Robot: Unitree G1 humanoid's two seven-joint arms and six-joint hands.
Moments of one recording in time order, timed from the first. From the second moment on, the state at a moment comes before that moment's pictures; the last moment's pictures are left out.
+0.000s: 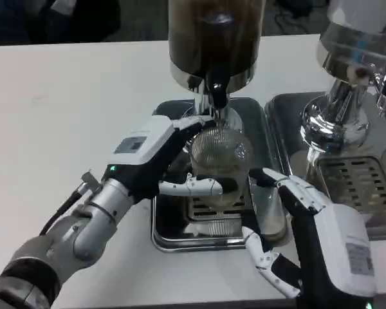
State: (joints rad) left arm -0.66 0.34 -0.46 1.18 0.64 -0.77 0.41; right arm 0.40 -0.14 0.36 -0.20 -0.86 -0.18 -0.52
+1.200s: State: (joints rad) left arm -0.33 0.61 -0.12 0.70 0.11 -1.08 0.11; right arm 0.38 -0.13 0.30 -0.19 -0.82 -0.16 -0.51
